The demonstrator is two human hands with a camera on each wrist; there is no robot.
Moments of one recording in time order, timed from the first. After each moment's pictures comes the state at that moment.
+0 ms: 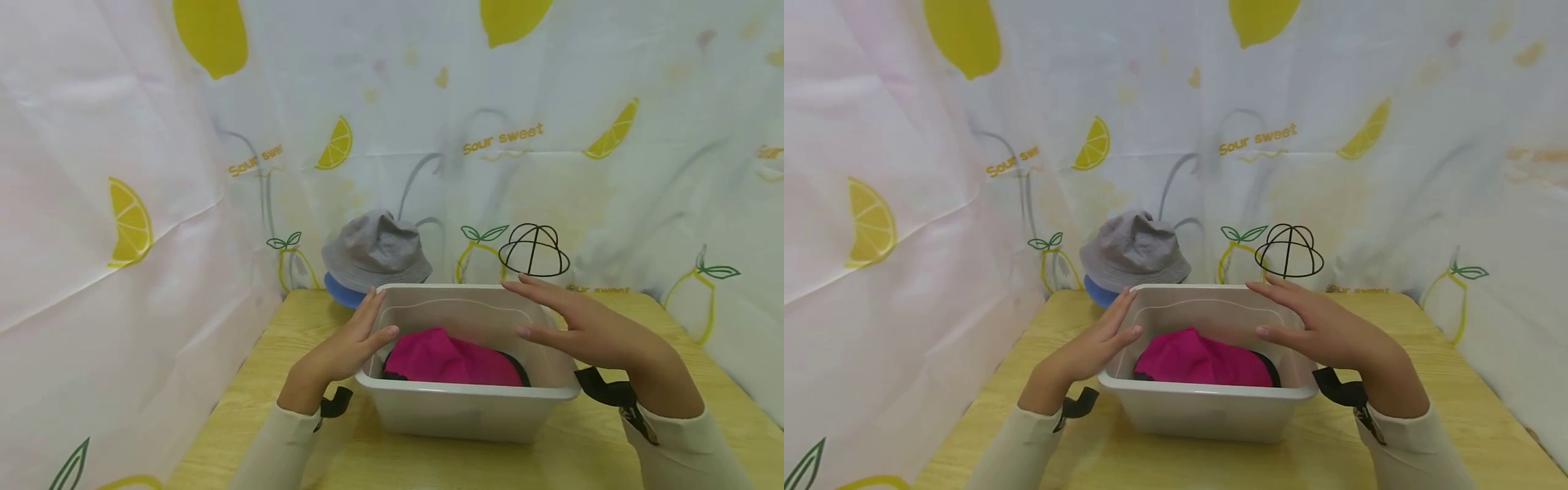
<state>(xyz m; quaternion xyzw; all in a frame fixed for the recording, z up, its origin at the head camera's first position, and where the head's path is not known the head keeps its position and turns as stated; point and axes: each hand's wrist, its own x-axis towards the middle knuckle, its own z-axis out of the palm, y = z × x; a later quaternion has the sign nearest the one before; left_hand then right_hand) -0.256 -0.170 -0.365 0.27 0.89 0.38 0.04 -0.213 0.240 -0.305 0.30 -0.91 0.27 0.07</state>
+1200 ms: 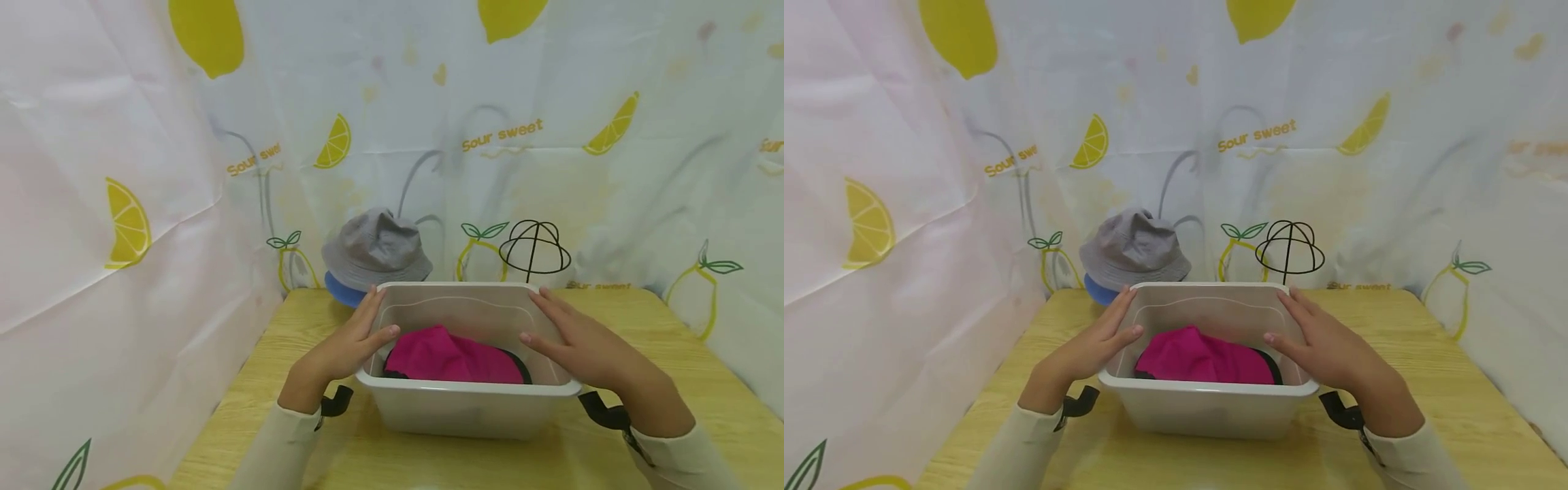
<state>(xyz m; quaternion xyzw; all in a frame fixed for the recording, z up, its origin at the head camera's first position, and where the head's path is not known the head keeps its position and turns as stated) -0.257 -0.170 -0.366 0.26 0.89 0.38 0.04 -0.216 0.247 -0.348 0.19 -0.95 0.23 0.04</state>
